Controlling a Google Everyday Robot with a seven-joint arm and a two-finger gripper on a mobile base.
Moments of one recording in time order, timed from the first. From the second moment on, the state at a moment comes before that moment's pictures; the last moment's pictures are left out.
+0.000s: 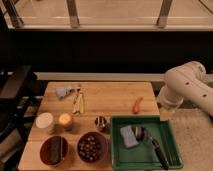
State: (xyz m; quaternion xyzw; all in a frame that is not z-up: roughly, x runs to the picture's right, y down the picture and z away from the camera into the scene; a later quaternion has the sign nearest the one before) arm 0.285 0.106 0.683 -0.28 0.02 0.02 0.96
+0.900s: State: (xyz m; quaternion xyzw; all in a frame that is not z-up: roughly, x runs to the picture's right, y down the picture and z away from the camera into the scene) arm 0.257 0.050 0.719 -0.23 0.02 -0.21 0.95
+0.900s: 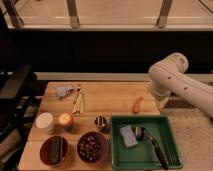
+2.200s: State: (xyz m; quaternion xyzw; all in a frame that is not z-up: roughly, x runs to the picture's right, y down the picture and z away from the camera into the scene) arm 0.208 0.034 0.796 -0.23 -0.05 -0.26 0.94
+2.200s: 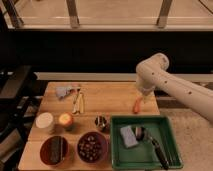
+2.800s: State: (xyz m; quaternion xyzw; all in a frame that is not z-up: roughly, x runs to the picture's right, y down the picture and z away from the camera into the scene) arm 0.223 0.047 0.831 -0.23 -0.08 -0.28 0.93
